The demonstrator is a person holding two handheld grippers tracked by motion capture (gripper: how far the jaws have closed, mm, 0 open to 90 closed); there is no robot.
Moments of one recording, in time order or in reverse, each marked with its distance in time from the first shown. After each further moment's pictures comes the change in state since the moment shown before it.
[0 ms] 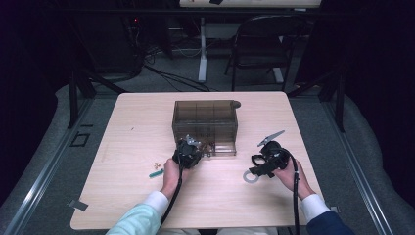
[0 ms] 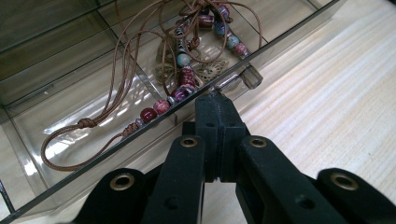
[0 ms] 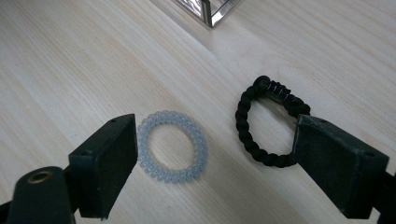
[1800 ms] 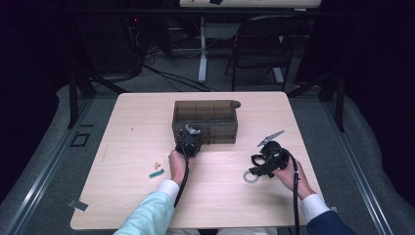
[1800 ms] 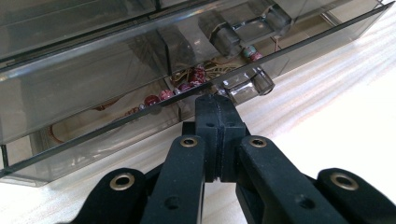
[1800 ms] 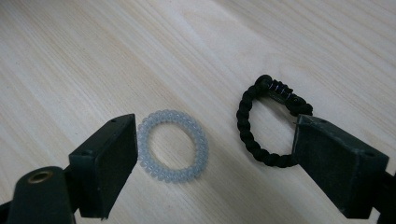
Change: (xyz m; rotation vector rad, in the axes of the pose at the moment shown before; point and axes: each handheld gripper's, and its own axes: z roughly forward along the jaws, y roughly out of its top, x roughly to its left) left arm 0.017 0.024 0.026 -0.069 0.126 -0.106; right arm -0.001 0.001 0.000 0.020 0.004 -0.012
